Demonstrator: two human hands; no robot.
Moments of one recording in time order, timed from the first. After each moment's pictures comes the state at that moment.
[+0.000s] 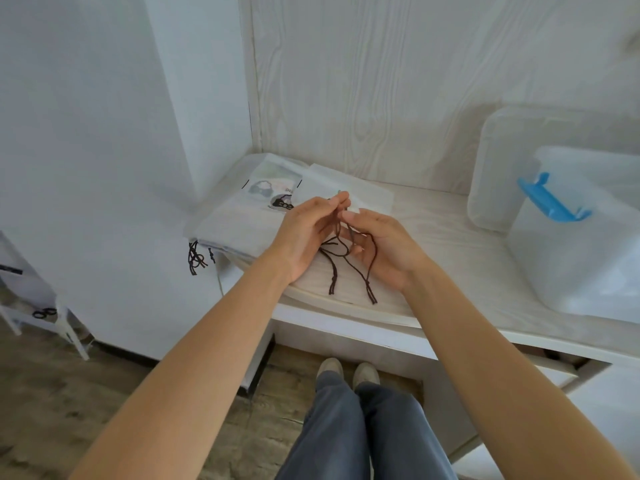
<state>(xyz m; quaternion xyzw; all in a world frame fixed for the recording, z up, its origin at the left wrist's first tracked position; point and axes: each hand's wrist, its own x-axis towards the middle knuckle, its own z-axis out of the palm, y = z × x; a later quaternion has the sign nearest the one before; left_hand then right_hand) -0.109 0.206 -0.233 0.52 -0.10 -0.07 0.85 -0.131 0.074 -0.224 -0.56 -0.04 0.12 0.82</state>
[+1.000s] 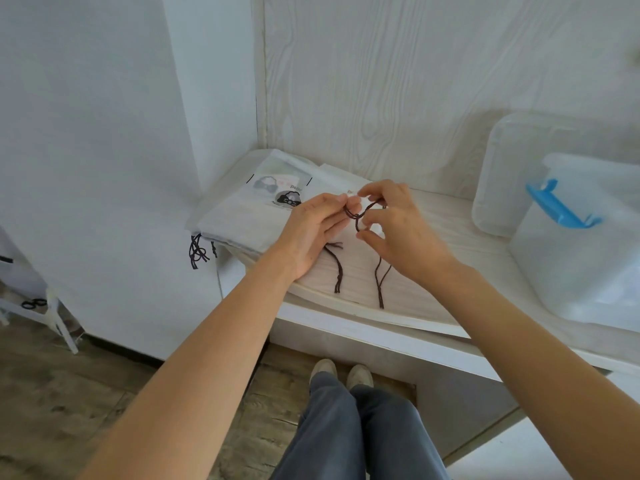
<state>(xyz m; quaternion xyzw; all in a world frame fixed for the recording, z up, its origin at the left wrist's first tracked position) -0.116 0.208 -0.231 0.53 -0.12 -0.08 0.84 -0.133 0.057 -0.214 -0.92 -0.27 -0.24 0.13</state>
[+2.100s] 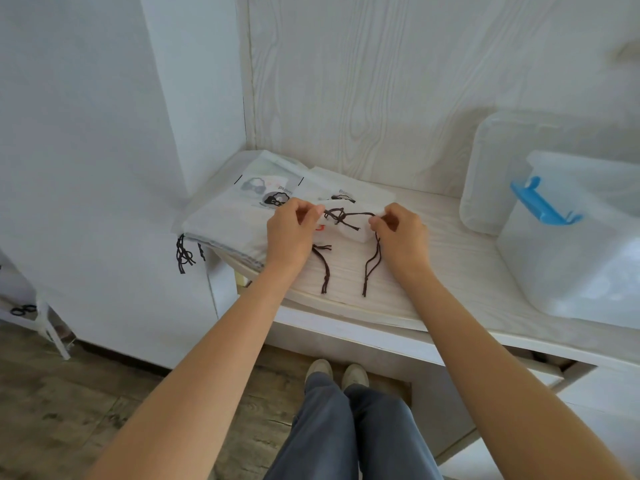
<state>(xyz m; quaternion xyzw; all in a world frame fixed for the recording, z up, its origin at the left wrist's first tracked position) -0.110 0.202 -0.246 0.80 -0.03 0.23 0.55 -0.106 0.044 -0.248 -0.87 0.01 -0.22 0.44</state>
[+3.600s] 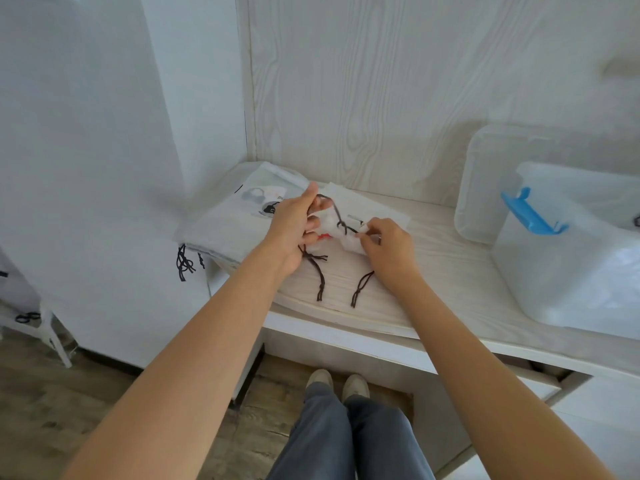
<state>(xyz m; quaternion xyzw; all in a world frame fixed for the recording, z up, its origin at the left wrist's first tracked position) -0.115 0.200 -0.209 0.59 -0.01 -0.02 0.81 -0.106 0.047 -0.248 -0.91 -0.05 -0.18 0.38</state>
